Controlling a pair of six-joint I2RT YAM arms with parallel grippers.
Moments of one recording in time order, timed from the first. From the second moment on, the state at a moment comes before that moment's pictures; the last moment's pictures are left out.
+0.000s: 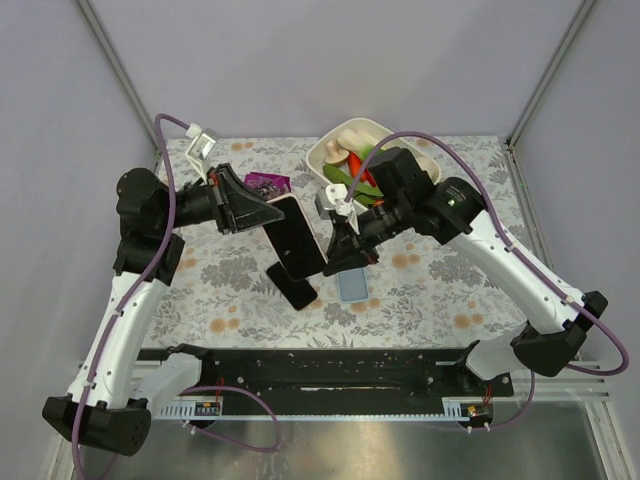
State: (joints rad) left arm -0.19 0.98 1.14 0.07 1.16 -0.83; right arm 0.81 1.44 1.72 -1.02 -0.94 -0.55
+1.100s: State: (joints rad) left arm -0.13 1.01 1.15 0.10 1.09 -0.81; right arm 0.78 1.37 1.63 -0.85 -0.80 -0.28
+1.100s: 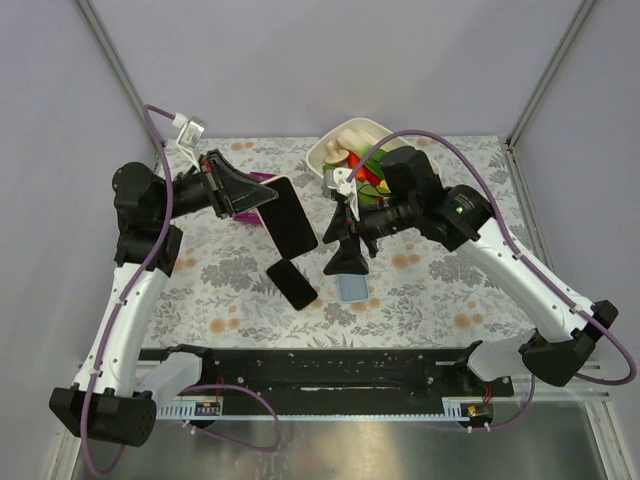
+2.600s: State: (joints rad) left arm -0.18 0.96 1.09 0.13 1.16 -0.86; right arm 0.79 1.46 1.65 -0.99 -1.03 -0.45
